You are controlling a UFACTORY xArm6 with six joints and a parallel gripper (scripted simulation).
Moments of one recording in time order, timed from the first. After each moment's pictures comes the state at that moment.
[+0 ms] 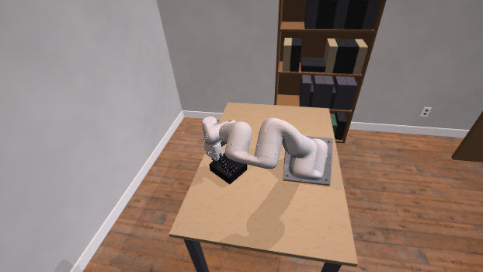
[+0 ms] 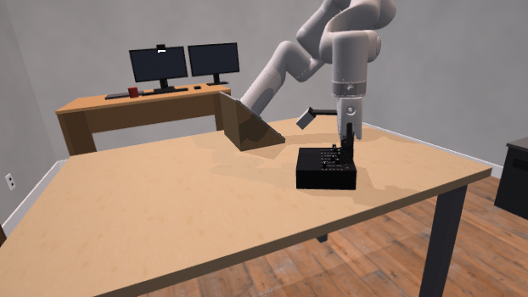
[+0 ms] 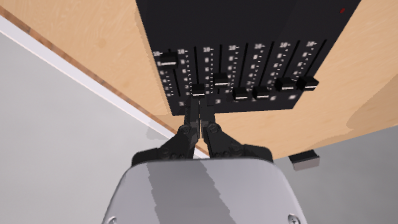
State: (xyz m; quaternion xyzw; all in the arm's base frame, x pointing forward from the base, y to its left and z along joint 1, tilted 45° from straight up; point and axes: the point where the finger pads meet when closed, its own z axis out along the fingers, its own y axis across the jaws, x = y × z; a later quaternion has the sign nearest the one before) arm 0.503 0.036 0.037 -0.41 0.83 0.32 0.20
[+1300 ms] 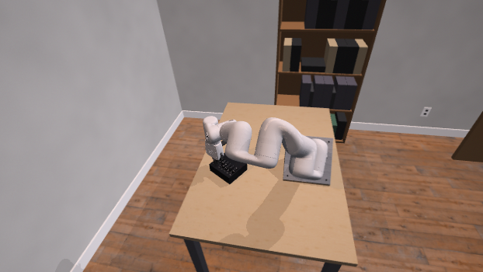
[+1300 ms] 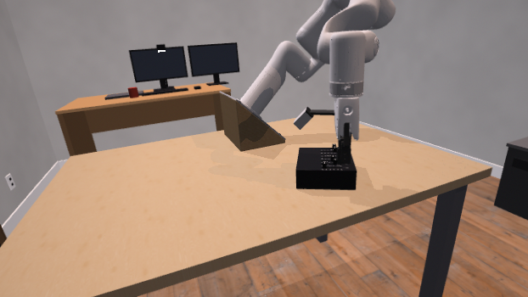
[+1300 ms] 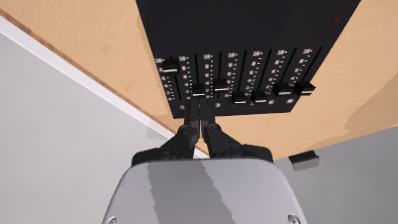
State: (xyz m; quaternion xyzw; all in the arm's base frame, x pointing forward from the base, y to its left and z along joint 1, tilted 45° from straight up) arm 0.499 0.033 0.033 -0.41 0.83 0.32 0.20
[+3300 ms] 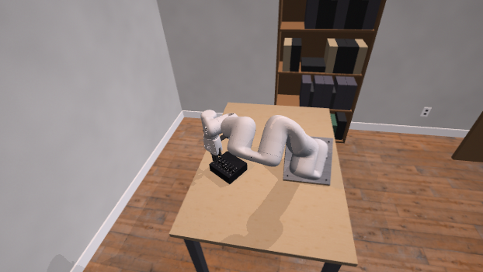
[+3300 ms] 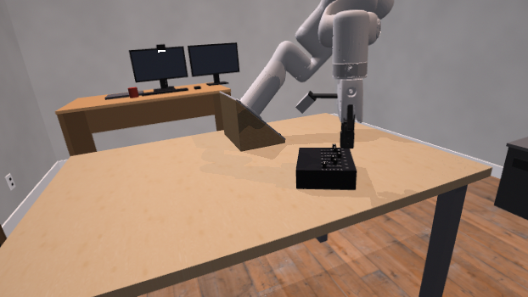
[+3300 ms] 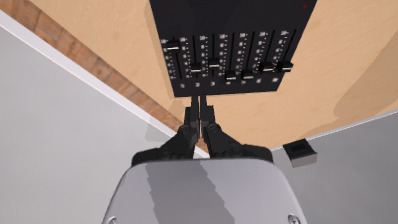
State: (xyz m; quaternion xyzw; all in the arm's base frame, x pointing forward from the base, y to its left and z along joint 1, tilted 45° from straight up) arm 0.498 0.010 0.066 -0.41 0.83 0.32 0.20
